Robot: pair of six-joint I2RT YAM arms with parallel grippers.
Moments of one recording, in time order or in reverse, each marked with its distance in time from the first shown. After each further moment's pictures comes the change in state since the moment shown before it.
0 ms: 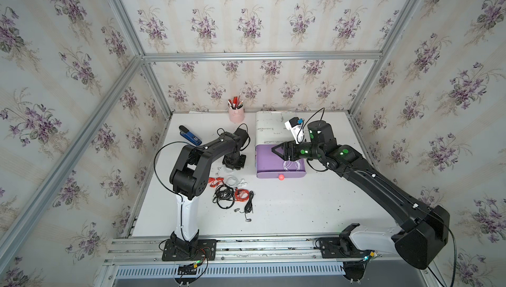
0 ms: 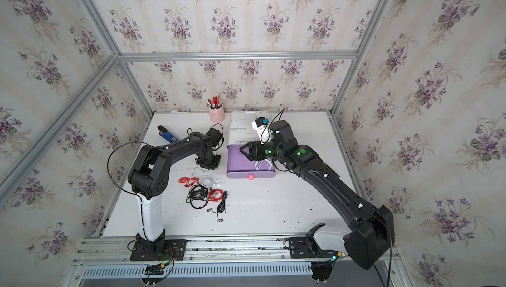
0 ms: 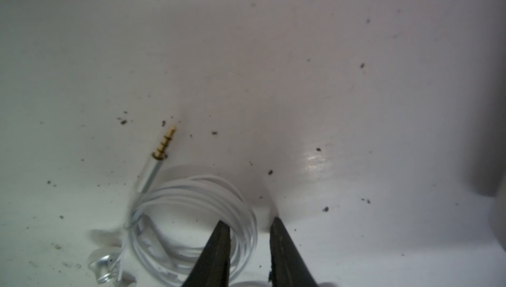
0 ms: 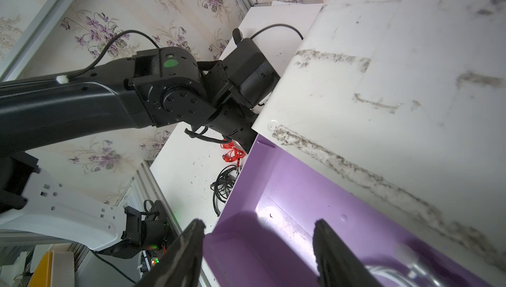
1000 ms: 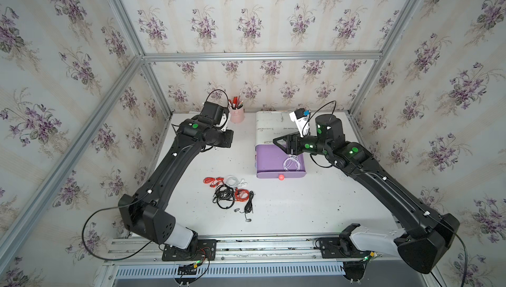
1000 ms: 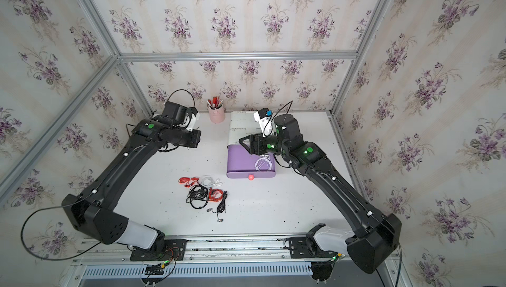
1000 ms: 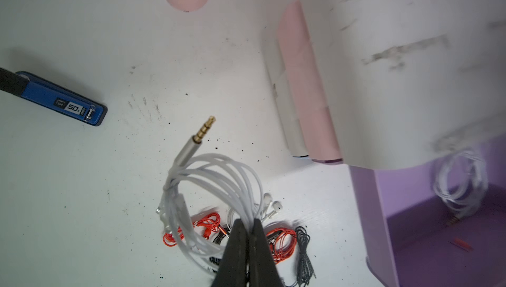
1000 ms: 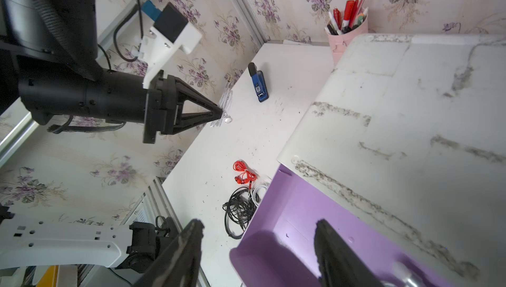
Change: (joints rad) left arm 0.080 -0.581 0.182 -0.172 0.144 0.100; right arm -0.001 -0.046 0.102 -0.003 -0.003 0.022
